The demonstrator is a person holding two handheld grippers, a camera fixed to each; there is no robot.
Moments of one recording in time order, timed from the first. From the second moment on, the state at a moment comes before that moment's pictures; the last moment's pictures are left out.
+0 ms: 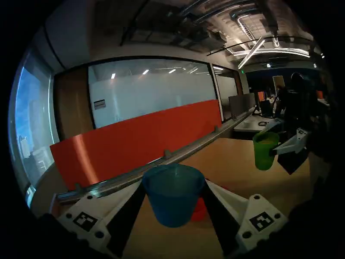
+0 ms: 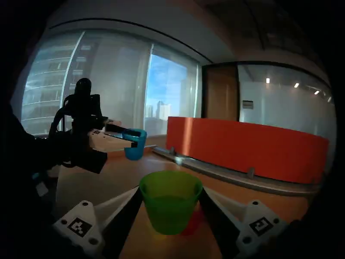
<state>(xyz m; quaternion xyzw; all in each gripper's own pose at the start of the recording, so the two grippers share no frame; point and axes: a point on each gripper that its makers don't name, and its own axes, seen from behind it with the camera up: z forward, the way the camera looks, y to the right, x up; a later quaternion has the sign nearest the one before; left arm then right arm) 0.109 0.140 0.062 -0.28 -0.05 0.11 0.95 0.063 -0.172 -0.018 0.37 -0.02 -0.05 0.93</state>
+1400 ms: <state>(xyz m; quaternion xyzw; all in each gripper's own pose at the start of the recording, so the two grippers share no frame) -0.019 0.151 0.041 -0.35 -0.21 0.17 0.90 -0.025 -0.146 -0.002 0.38 -0.15 -0.10 0.91</state>
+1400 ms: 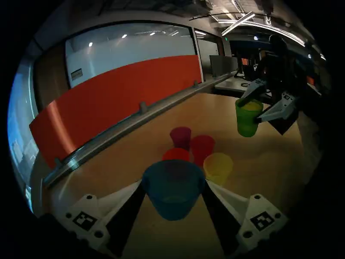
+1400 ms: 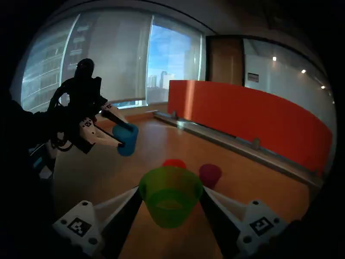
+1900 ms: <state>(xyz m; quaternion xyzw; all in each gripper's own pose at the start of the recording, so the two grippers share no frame) -0.067 0.157 0.035 -0.38 -0.27 0.19 0.86 -0.059 -0.146 -0.006 0.39 -0.19 -0.13 0.89</state>
